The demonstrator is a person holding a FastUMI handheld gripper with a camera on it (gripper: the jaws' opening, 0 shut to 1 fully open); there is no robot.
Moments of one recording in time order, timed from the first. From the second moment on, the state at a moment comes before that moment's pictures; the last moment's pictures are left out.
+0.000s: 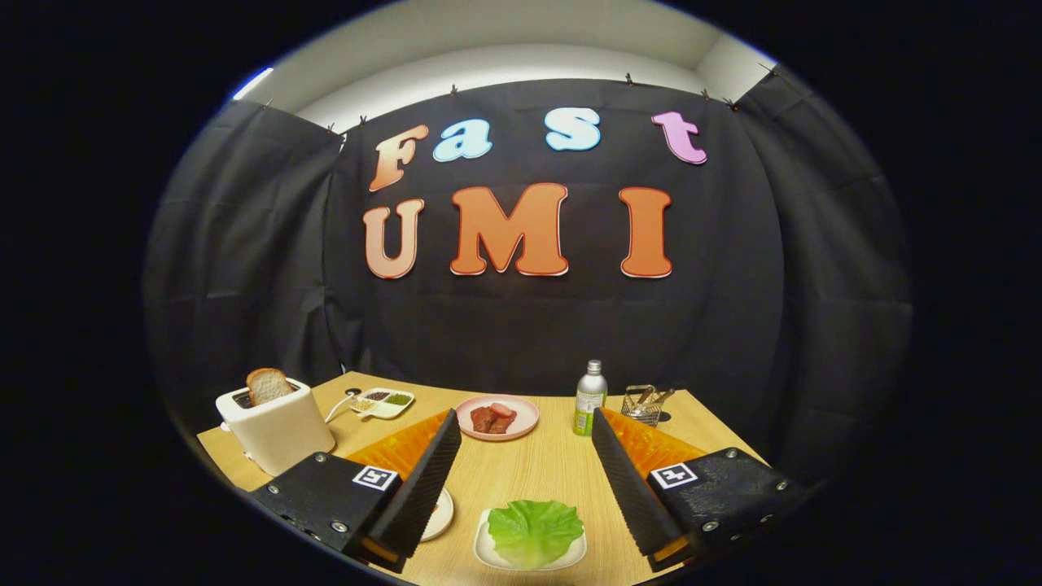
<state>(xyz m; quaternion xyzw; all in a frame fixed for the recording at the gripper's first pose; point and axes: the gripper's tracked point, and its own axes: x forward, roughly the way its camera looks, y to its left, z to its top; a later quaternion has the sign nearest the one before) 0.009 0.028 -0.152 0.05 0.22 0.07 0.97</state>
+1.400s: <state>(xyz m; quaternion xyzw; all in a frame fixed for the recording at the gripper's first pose) -0.053 0.029 -0.384 0.03 0.52 0.07 0.85</state>
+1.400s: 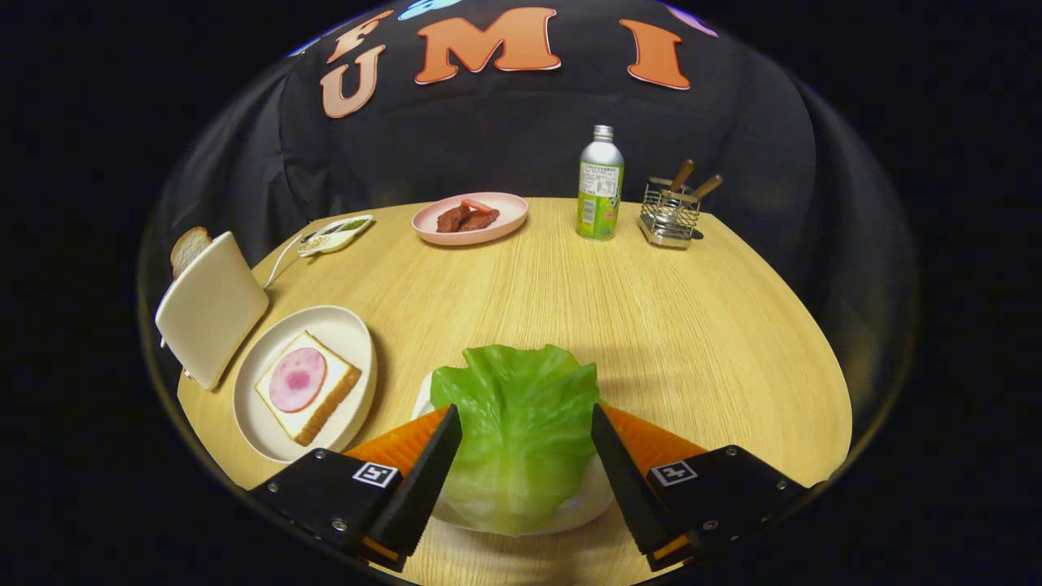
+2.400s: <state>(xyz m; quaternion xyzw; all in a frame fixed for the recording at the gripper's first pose) -0.058 0.048 -0.385 0.02 0.51 0.08 0.85</state>
